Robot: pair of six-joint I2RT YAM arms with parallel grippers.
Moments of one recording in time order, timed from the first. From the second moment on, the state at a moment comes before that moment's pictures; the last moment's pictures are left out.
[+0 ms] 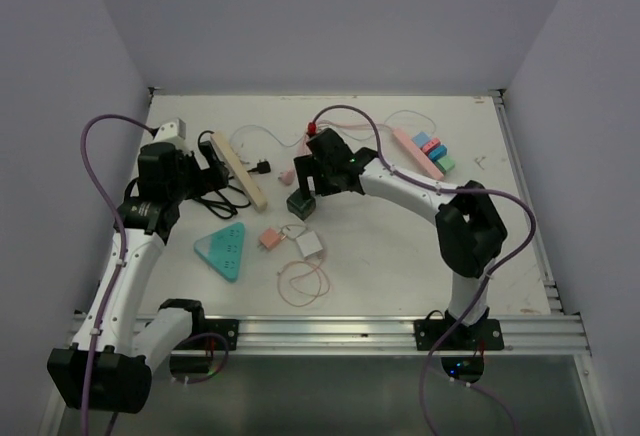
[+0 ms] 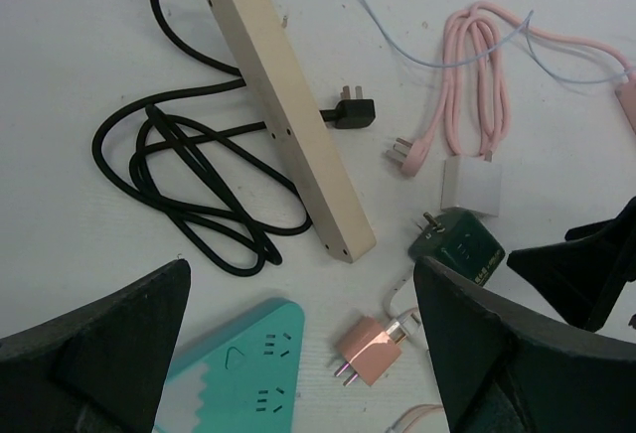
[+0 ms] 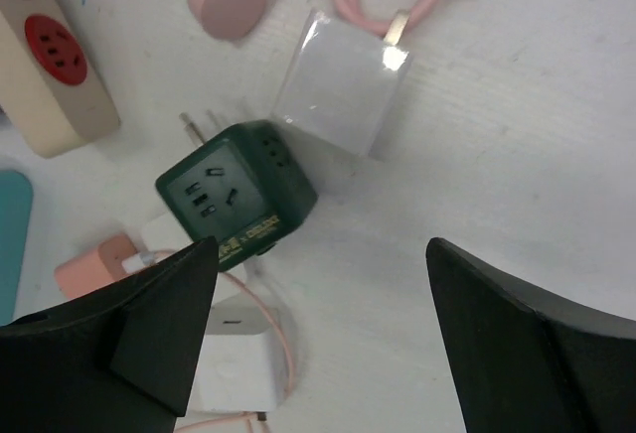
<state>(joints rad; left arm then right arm) -0.06 0.95 0.92 -0.52 0.03 -0.35 0.77 1.89 1.46 -0.51 0.13 0.46</state>
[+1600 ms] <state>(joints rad) -0.06 0.99 0.93 -0.58 0.13 -0.35 0.34 1.93 1.40 -0.53 0.40 0.05</state>
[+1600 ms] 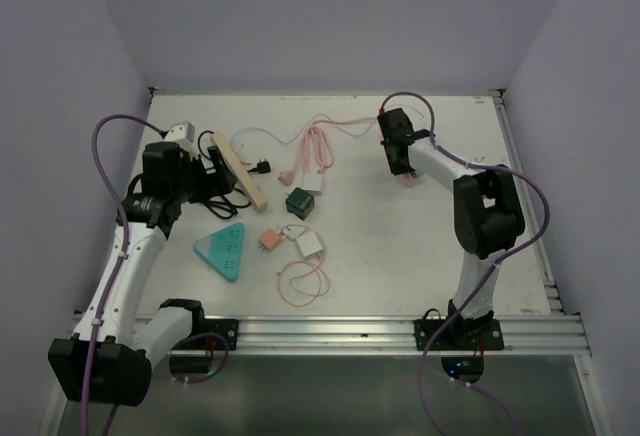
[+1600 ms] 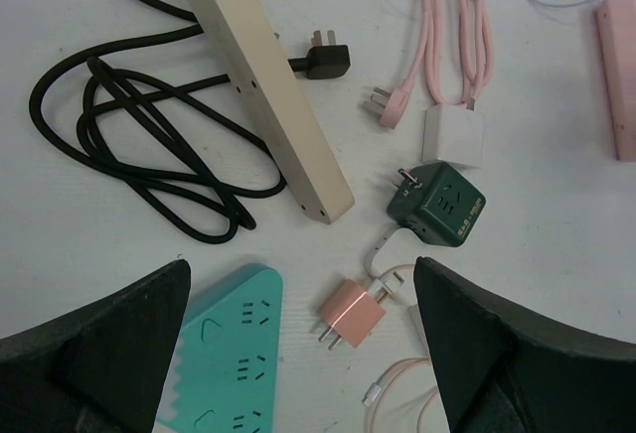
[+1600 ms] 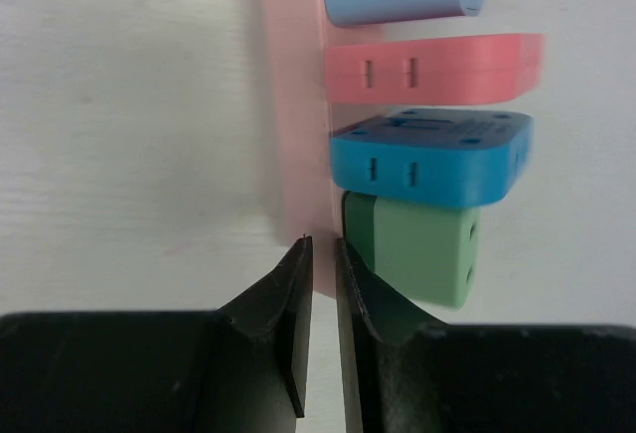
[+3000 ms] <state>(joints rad) -0.06 0.96 0.93 -0.64 0.21 -0.36 0.16 1.84 1.27 -0.44 -0.04 0.27</state>
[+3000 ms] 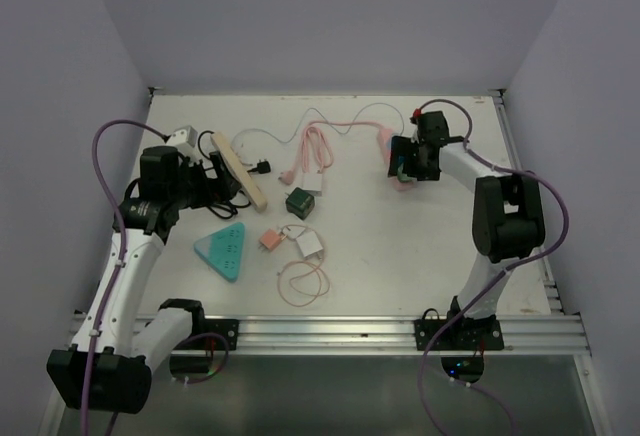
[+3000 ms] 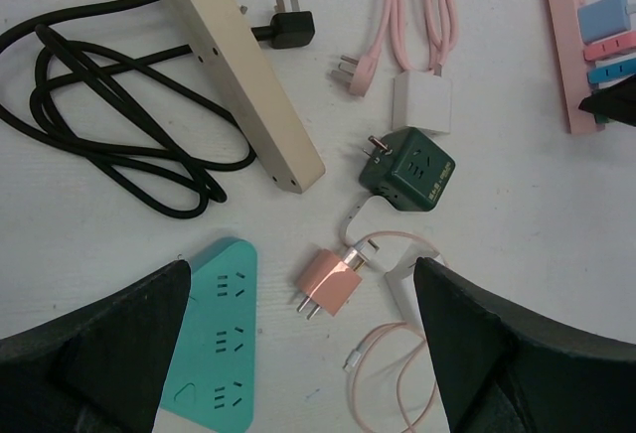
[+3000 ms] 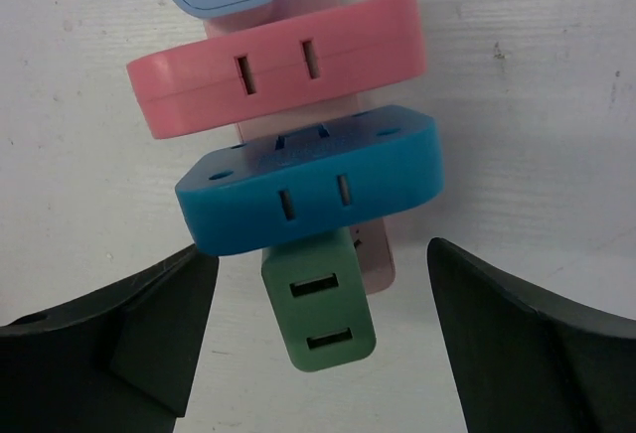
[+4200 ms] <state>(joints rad) -0.27 1.15 0.95 -0.45 0.40 -0.75 0.64 1.27 0.86 -0.20 -0.09 0.38</state>
